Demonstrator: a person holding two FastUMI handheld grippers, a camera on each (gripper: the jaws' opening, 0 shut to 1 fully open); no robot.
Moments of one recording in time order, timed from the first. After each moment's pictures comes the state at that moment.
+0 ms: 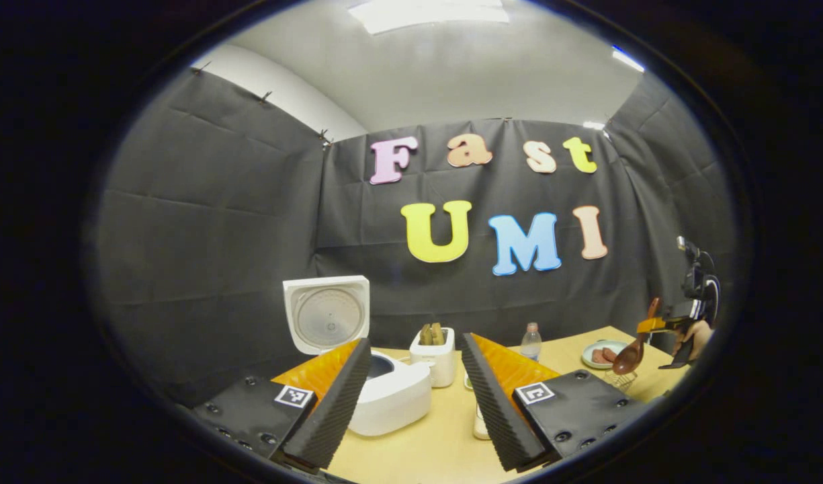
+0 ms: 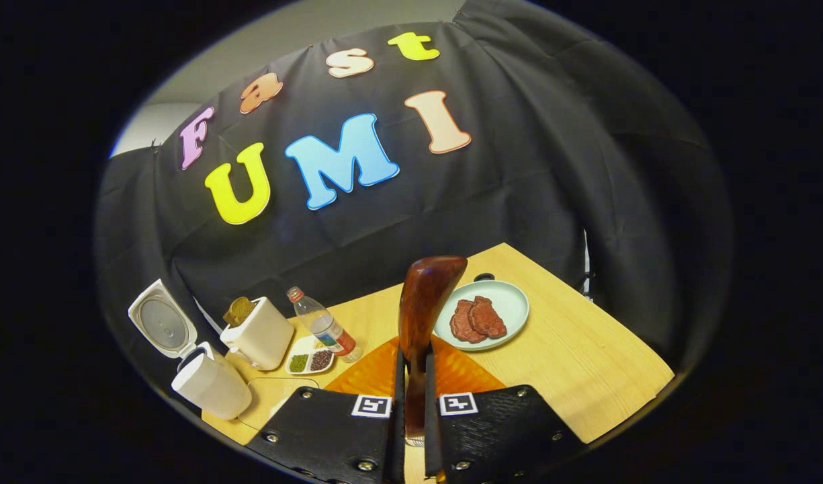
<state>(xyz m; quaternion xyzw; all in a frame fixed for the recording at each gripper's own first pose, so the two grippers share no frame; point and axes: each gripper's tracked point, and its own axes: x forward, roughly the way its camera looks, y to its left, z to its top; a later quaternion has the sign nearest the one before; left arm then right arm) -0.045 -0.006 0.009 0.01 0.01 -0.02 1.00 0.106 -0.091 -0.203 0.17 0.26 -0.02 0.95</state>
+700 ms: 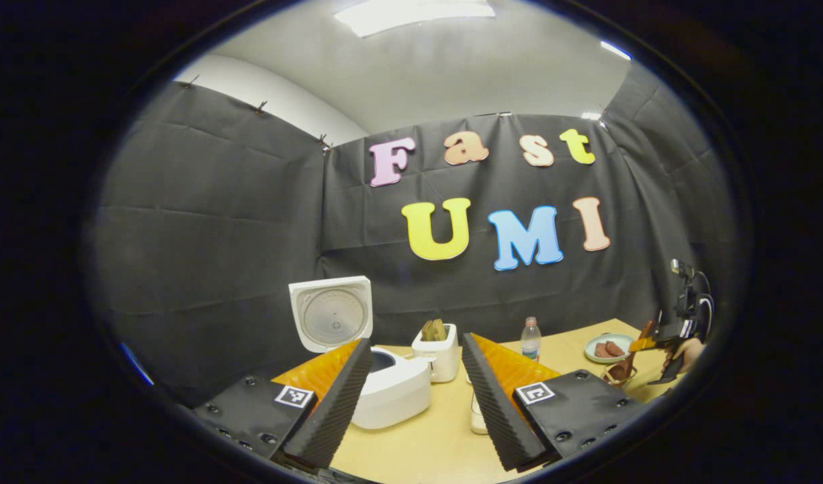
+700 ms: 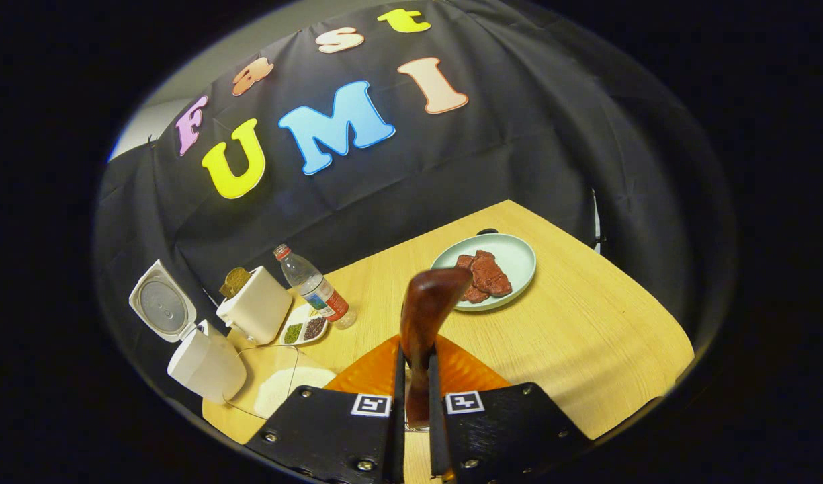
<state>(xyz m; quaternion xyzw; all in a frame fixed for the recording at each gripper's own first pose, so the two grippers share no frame) -0.070 -0.030 0.014 0.03 0.01 0.00 1.00 0.088 -0.079 -0.260 0.21 0.32 0.02 0.93</state>
